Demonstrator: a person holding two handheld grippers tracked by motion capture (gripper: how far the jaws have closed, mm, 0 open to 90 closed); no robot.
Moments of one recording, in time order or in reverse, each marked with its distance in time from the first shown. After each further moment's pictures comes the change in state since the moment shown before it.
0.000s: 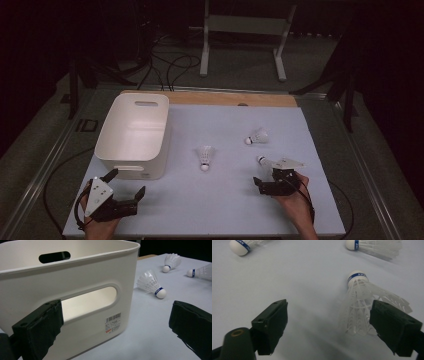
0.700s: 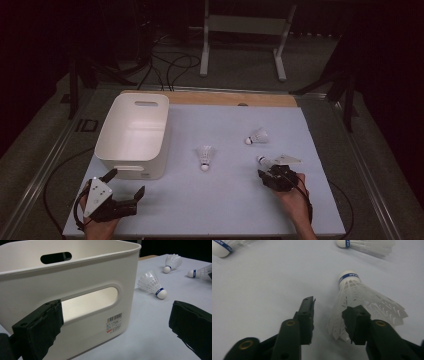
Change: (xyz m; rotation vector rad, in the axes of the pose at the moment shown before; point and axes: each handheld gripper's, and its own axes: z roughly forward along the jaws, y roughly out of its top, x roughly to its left) left arm 0.000 0.000 -0.001 0.001 0.006 0.001; right arm -0.006 0.005 0.011 0.031 -0.053 0.028
